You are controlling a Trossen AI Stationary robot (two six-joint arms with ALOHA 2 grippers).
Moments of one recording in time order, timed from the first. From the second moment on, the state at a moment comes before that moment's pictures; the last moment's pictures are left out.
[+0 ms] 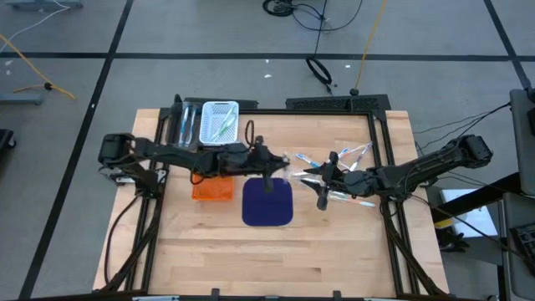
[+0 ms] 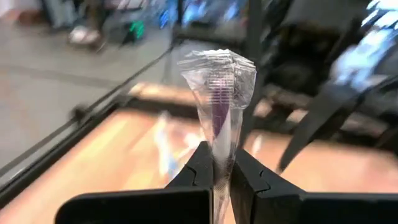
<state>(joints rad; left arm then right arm) 0.01 1.60 1.01 0.42 -0.16 -0.08 0.25 1.09 0.57 0.19 0.52 0.15</state>
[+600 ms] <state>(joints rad) 0.05 1.42 1.01 -0.26 -0.60 -0.27 0.25 1.09 0.57 0.17 0.52 0.15</state>
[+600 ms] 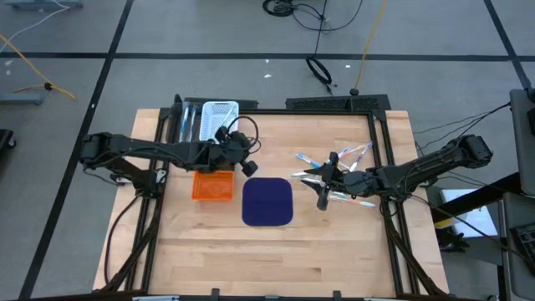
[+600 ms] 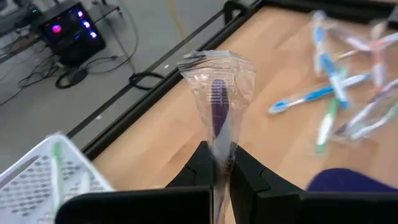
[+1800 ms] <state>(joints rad) 0.25 1.41 1.01 -0.78 -0.52 -0.47 0.25 1.09 0.57 0.14 0.52 0.14</state>
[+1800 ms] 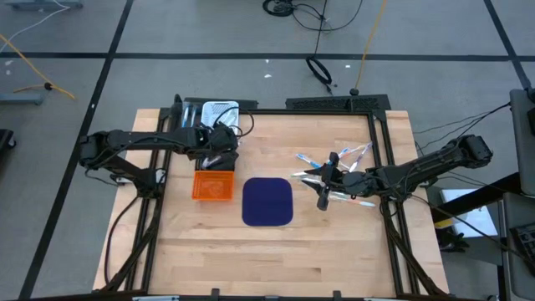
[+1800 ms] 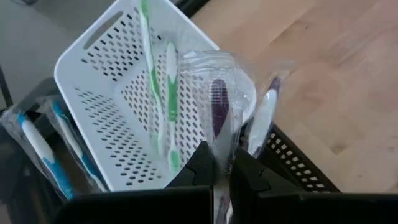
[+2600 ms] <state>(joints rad) 0.27 1.48 1.01 -0.79 -0.47 -0.48 0.25 1.09 0.57 0.13 0.52 0.14</state>
